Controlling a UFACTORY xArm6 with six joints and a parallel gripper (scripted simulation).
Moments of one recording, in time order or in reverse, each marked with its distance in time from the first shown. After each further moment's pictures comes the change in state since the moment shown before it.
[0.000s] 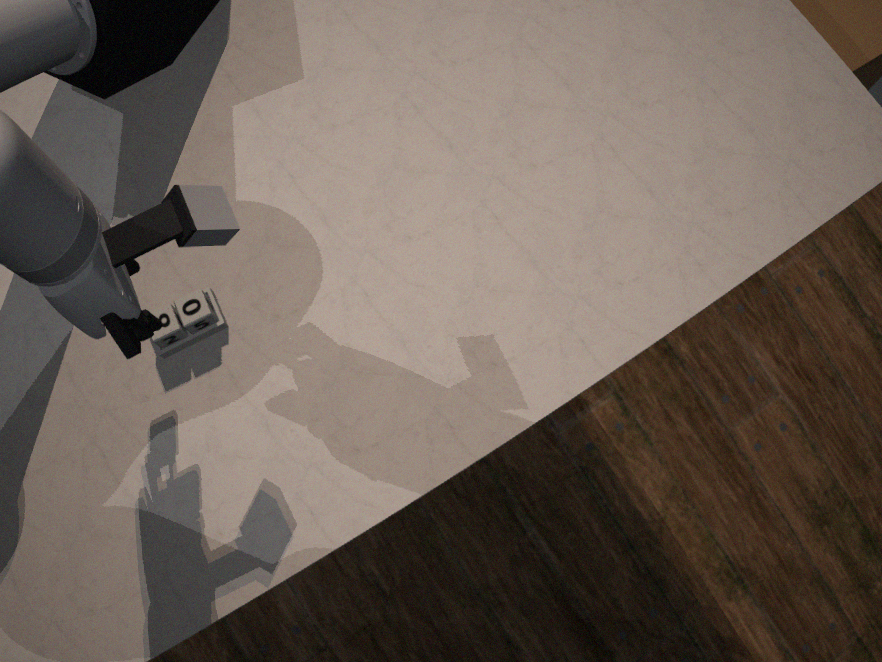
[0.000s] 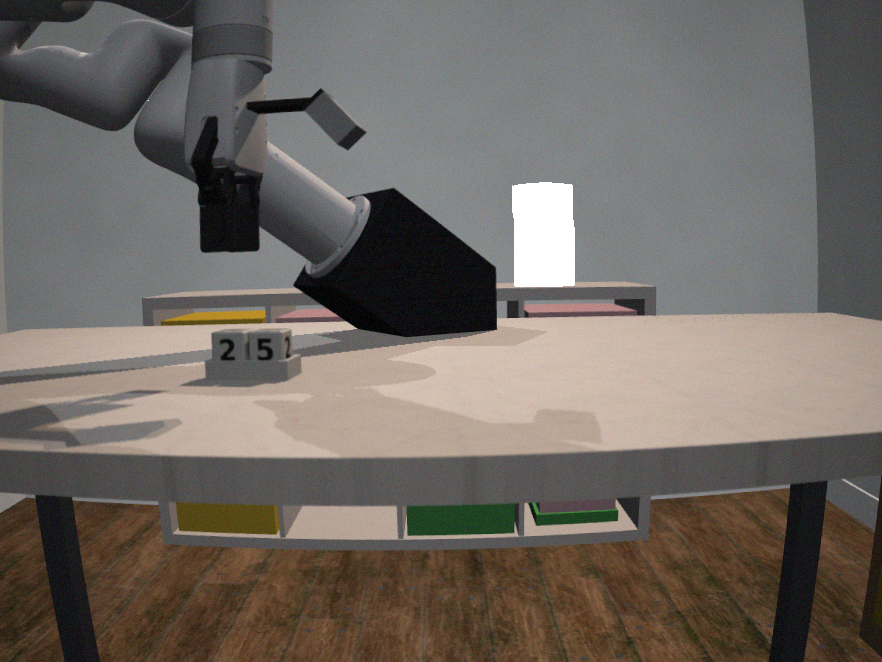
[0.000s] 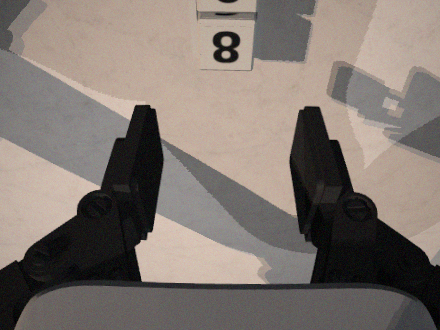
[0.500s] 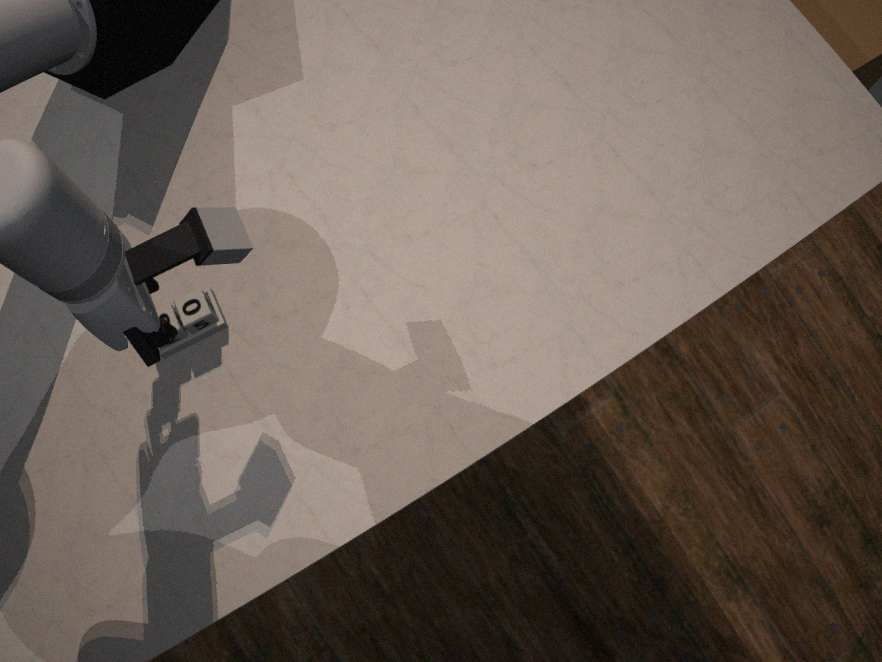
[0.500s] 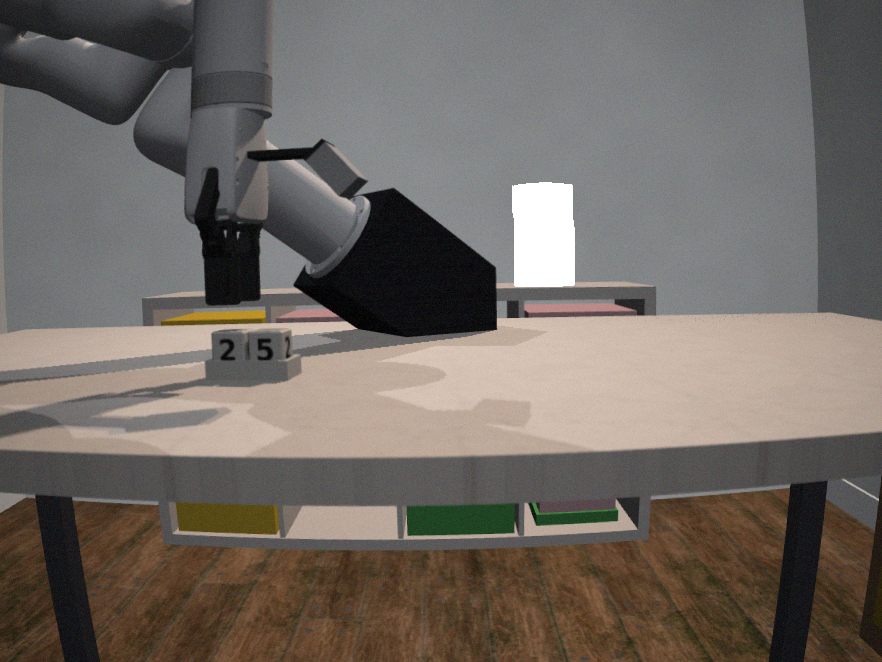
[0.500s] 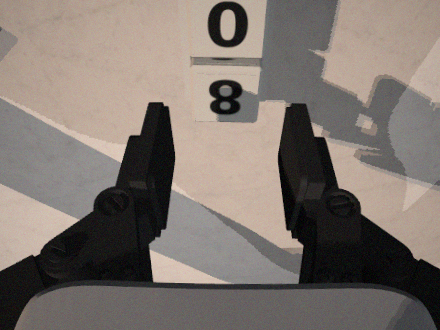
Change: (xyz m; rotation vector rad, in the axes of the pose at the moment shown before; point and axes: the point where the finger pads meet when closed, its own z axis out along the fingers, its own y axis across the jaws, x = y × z) arm 0.001 0.000 0.044 0.000 0.004 -0.001
